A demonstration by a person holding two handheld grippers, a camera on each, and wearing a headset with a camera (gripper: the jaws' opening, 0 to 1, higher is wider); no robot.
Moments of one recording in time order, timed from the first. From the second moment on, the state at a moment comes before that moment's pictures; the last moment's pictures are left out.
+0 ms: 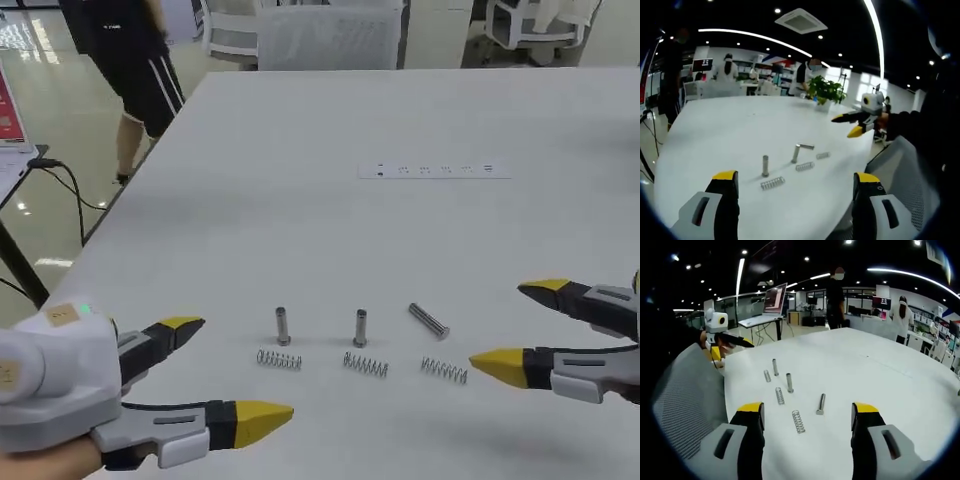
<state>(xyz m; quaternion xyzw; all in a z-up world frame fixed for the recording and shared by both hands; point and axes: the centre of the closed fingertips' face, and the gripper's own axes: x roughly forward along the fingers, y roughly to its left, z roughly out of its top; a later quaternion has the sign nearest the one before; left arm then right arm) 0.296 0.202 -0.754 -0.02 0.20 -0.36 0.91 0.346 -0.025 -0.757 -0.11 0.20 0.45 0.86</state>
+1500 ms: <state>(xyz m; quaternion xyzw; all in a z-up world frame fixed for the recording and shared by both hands) 0.307 0.189 -0.738 0.00 0.18 -0.37 0.91 0.353 -0.037 -0.757 -0.11 0.20 0.44 0.87</state>
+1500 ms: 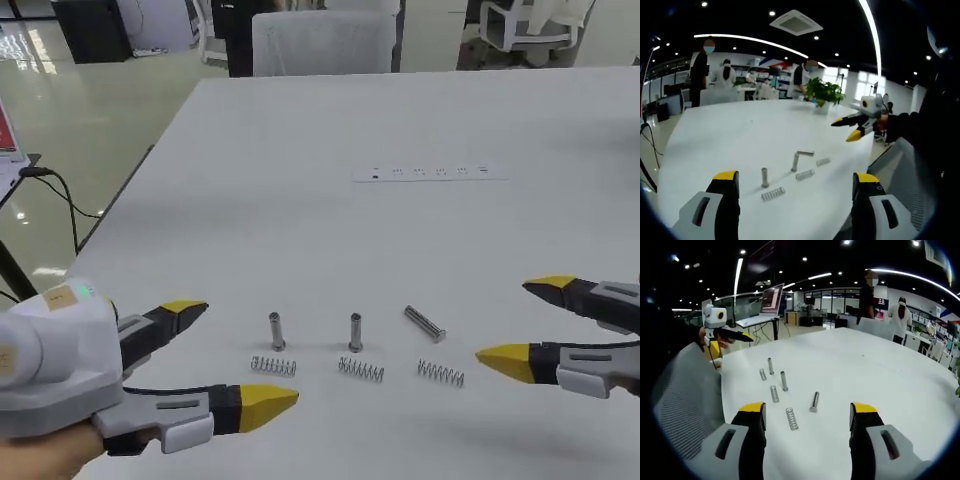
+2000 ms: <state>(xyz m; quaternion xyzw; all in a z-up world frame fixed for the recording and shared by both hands) 0.308 0.193 -0.743 -0.01 0.19 -0.37 0.91 0.358 -0.027 -0.760 -0.11 0.20 0.45 0.86</state>
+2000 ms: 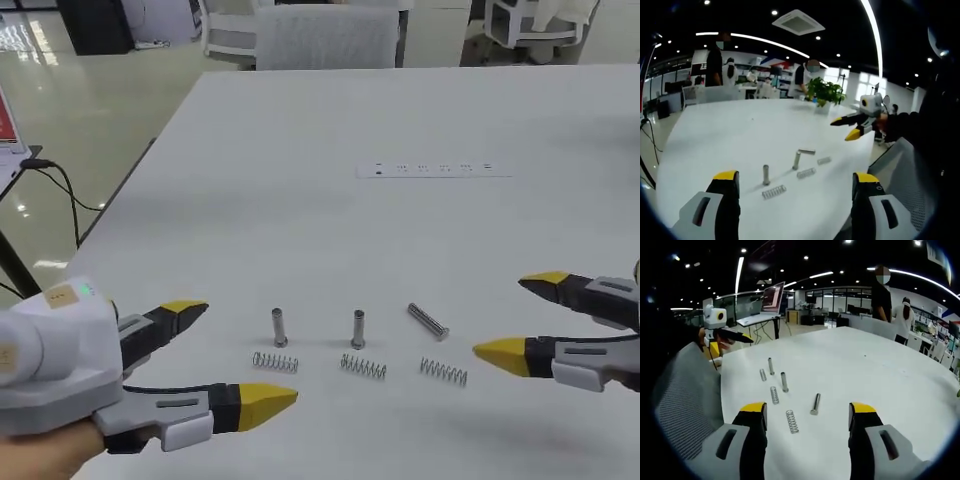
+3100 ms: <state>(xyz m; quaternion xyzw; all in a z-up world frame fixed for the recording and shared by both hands) 0.305 0.193 -0.750 -0.02 0.19 -0.37 0.91 0.372 -0.023 -0.763 -0.12 0.22 0.44 0.86</state>
